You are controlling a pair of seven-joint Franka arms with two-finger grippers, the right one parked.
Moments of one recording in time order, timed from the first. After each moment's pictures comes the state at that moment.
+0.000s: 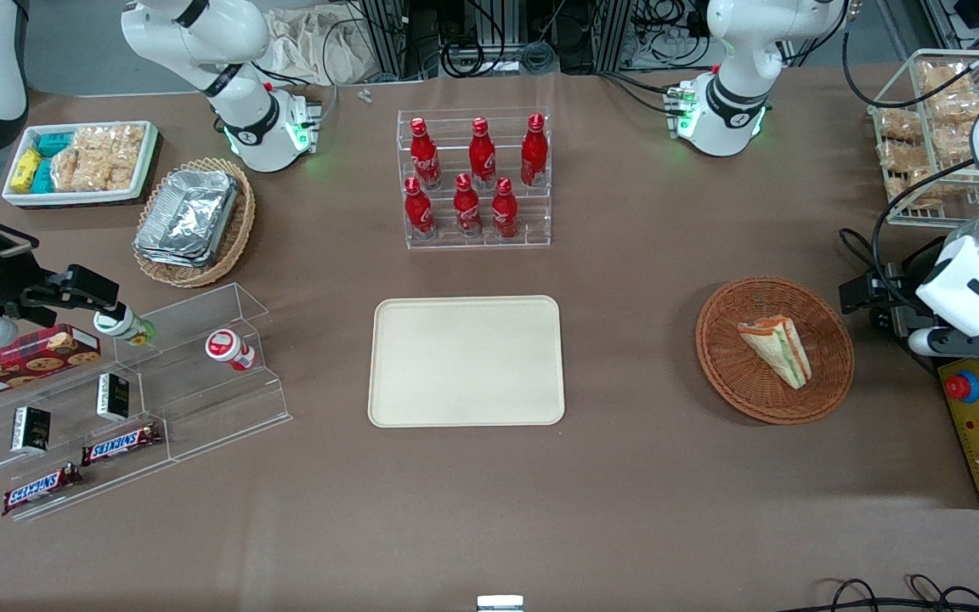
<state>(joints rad) 0.05 0.17 -0.07 -1.58 0.01 1.67 0.02</state>
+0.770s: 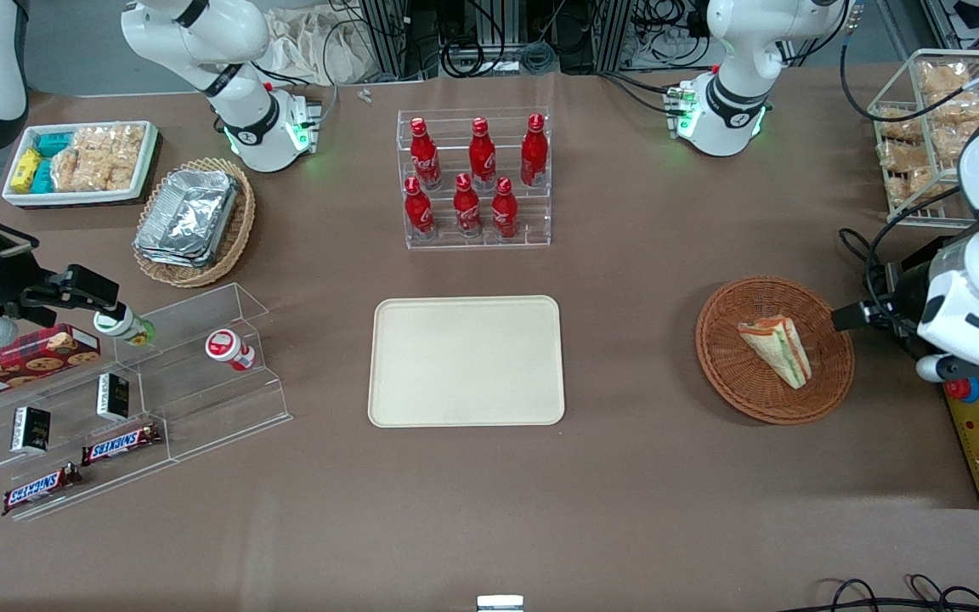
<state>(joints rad) 0.04 0.23 -0.07 -1.60 0.01 1.72 -0.31</state>
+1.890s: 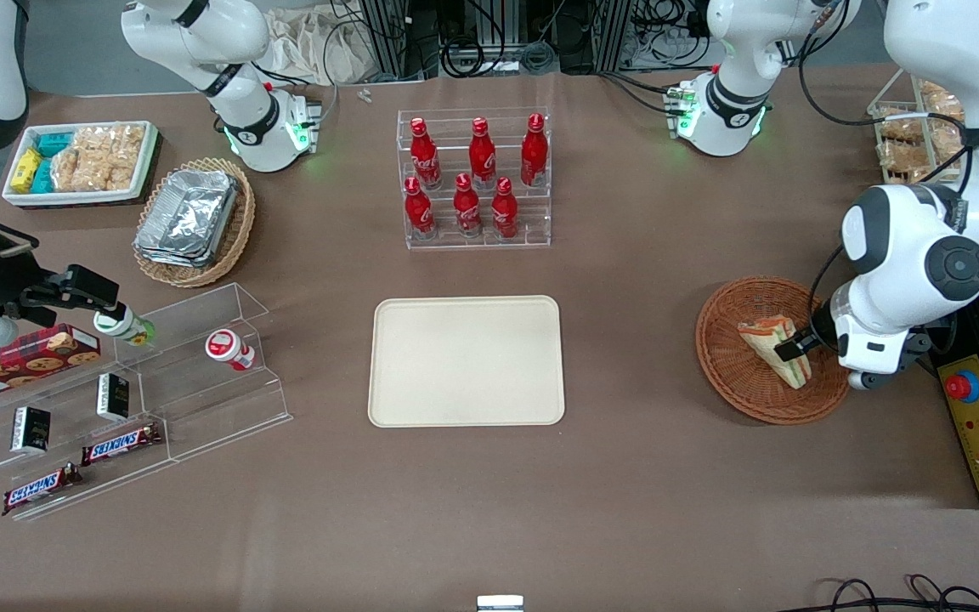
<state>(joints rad) 0.05 0.24 -0.06 -2.06 0.03 2.23 -0.61</state>
